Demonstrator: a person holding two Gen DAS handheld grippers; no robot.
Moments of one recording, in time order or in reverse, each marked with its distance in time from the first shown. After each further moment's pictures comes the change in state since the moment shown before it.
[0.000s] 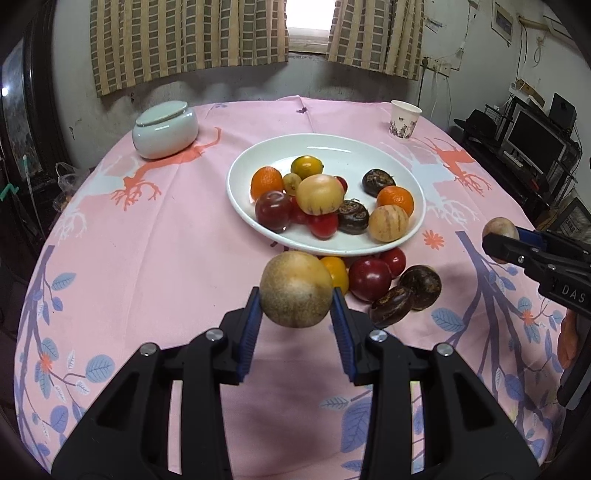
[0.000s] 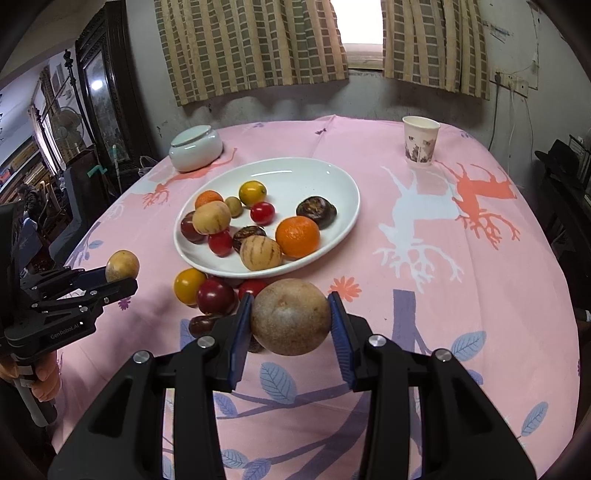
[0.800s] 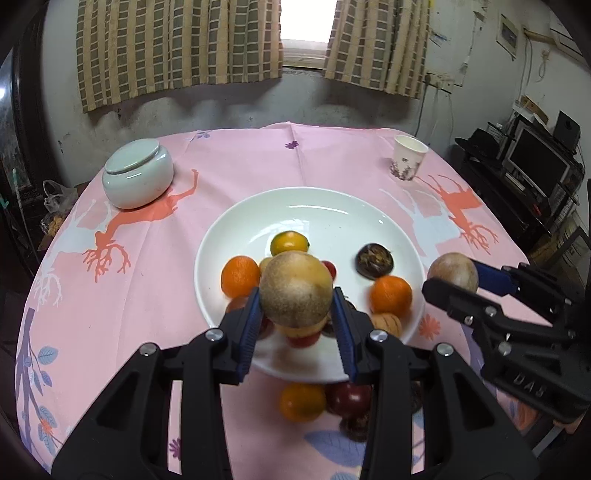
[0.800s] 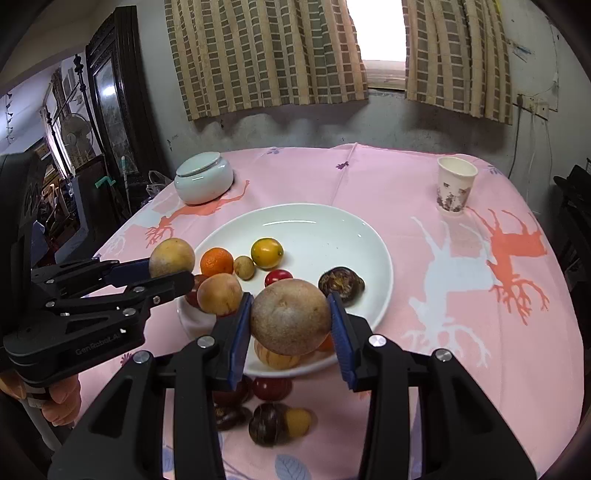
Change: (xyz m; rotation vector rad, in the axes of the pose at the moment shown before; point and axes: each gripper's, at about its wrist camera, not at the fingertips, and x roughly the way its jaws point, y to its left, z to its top) left arm 0.048 -0.014 0.096 -0.018 -0.029 -0.016; right arm 0.054 0.014 0.074 -0.033 -0.040 0.036
